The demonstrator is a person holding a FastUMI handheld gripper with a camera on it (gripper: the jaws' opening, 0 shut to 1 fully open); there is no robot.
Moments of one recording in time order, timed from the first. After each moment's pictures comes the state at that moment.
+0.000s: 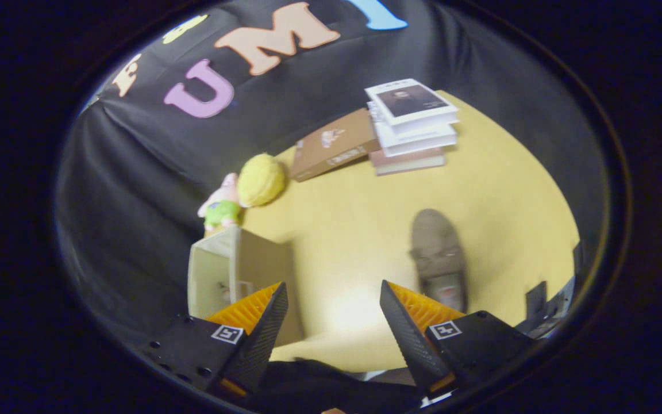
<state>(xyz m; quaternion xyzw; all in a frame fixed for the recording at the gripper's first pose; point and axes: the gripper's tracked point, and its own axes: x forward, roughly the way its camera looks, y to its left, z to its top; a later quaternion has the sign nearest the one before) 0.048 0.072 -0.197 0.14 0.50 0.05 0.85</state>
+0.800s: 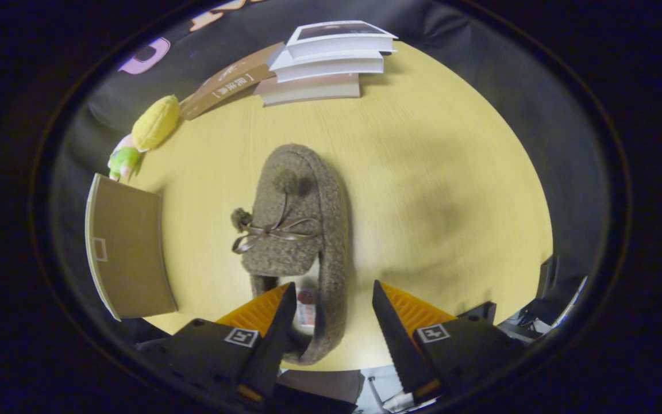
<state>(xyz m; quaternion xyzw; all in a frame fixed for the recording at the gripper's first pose) 0.034 -0.060 -0.339 0.02 0.63 0.00 0.78</state>
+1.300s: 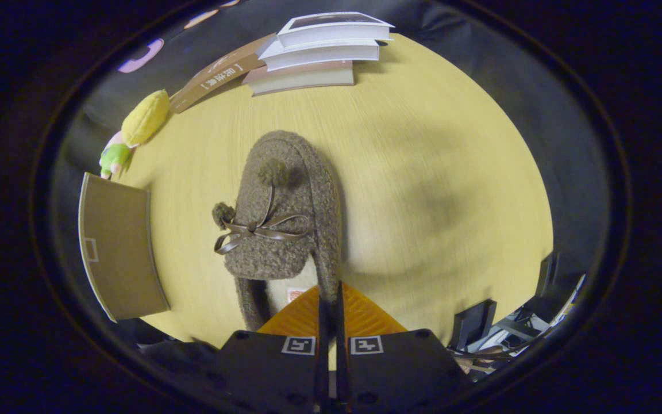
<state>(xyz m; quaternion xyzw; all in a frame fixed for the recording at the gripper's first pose) 0.033 -0.063 -0.346 0.02 0.64 0.00 0.76</state>
